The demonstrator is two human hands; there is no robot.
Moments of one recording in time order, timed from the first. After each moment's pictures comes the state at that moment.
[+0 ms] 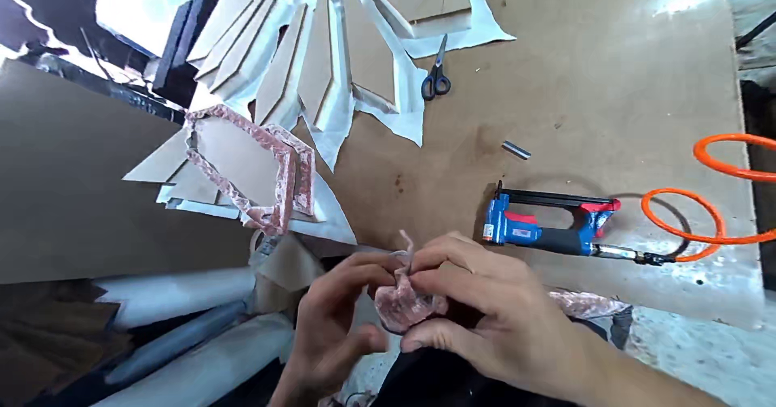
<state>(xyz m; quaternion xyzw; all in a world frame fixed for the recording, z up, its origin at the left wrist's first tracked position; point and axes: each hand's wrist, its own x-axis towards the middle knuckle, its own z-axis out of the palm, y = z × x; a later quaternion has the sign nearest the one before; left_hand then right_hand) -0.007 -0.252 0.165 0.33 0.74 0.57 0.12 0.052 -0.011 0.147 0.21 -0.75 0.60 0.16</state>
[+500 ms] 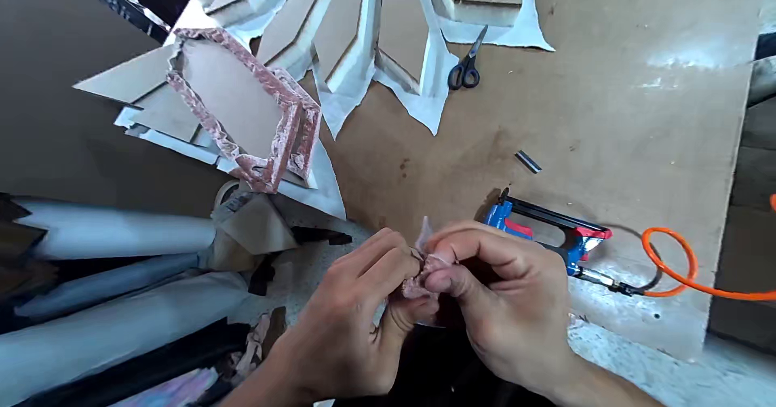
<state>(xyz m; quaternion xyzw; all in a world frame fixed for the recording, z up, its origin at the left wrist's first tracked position) 0.004 -0.224 0.191 0.38 0.84 0.39 0.00 0.038 -0.038 0.163 0.08 -0.64 0.76 0.12</state>
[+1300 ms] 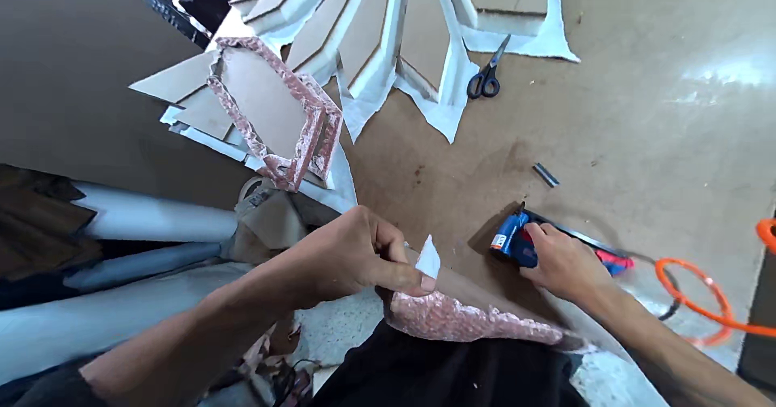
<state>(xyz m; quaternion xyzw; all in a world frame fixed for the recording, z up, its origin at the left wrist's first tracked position) -0.055 -0.230 0.224 0.09 0.78 0.43 0.45 0.013 0.100 0.003 -0.01 -0.97 0.14 -0.21</state>
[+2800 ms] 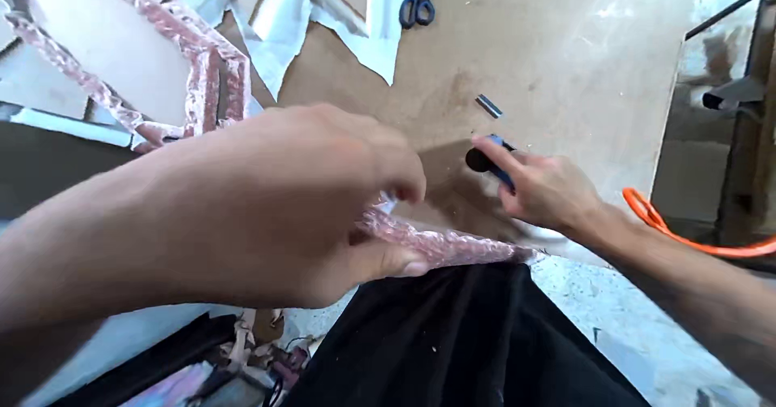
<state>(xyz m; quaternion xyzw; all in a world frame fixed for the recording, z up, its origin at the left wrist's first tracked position) -0.085 -0.195 0.242 0.61 0.77 0.10 0.17 0.032 0.119 0.050 0.11 -0.98 0.14 -0.04</state>
